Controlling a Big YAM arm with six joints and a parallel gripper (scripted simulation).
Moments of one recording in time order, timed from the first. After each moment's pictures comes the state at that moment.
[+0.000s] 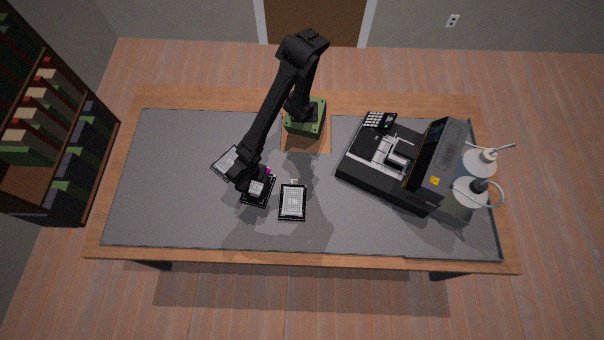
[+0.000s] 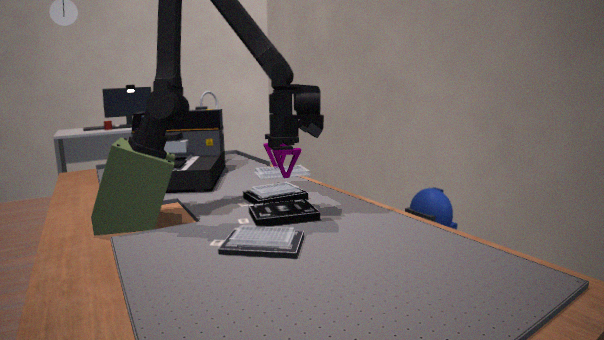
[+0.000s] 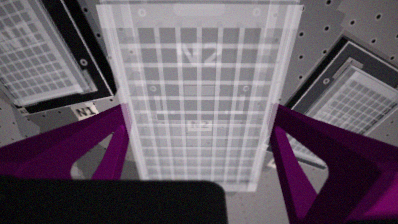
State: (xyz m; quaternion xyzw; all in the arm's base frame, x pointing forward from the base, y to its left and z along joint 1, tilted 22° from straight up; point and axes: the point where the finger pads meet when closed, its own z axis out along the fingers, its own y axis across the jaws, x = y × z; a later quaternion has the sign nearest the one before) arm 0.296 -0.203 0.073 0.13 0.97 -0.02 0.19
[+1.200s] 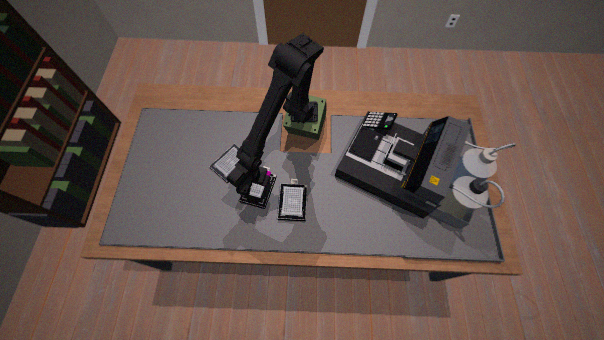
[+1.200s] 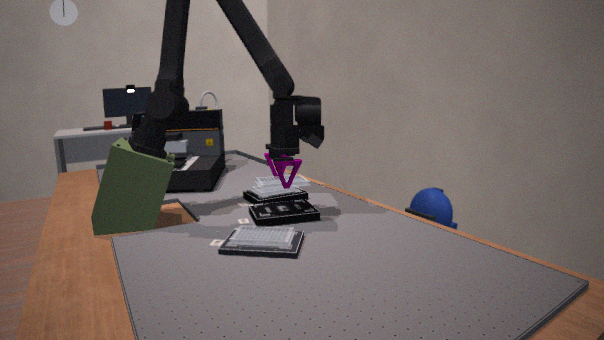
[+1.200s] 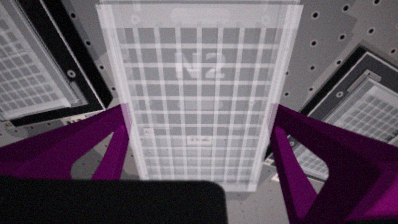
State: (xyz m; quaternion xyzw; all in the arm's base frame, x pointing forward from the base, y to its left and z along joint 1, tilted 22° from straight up) arm 0.306 -0.205 0.049 0.13 0.97 -0.02 0.19
